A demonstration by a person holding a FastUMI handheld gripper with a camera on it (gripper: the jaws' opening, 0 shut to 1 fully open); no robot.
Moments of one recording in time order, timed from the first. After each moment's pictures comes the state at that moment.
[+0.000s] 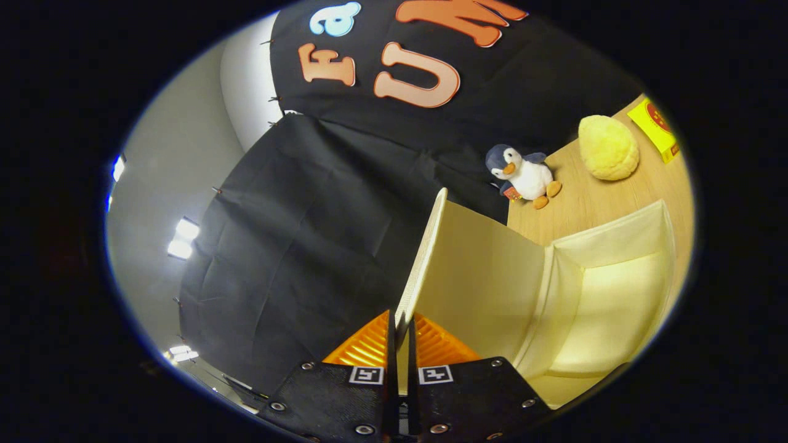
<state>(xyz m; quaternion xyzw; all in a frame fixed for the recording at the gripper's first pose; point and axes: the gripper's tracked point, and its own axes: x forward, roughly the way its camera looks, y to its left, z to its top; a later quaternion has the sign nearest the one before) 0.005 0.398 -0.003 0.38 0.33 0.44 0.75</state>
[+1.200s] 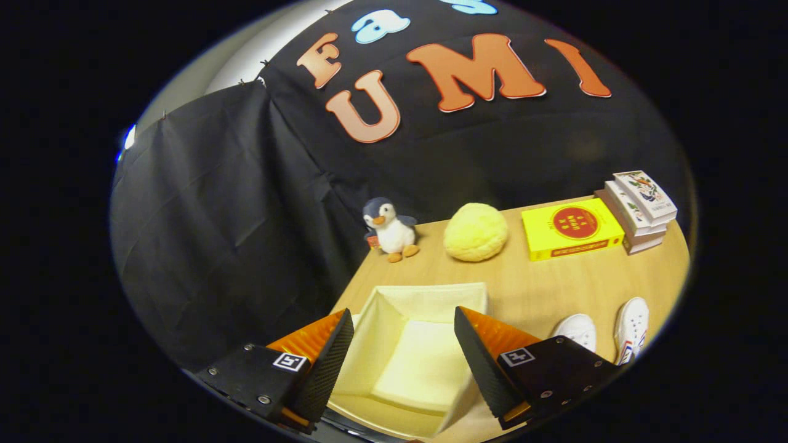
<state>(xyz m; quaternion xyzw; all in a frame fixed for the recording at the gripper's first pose) 0.062 0.202 -0.099 0.16 0.27 0.19 0.93</state>
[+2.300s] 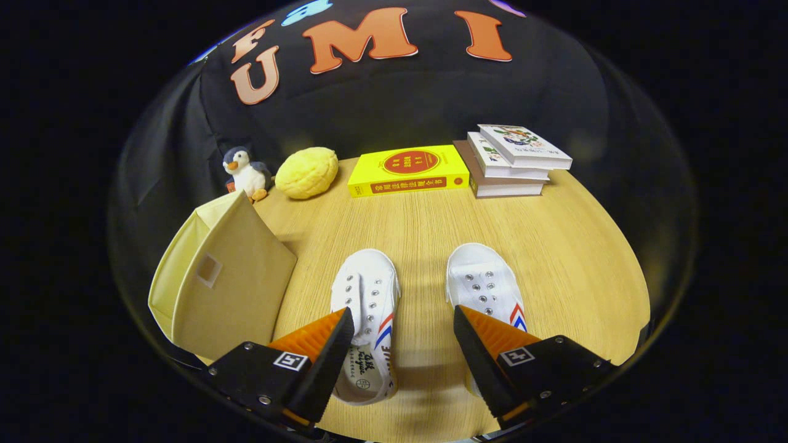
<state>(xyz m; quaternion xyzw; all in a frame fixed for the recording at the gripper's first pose) 0.022 -0.025 -0.272 0.06 0.38 0.01 0.92</state>
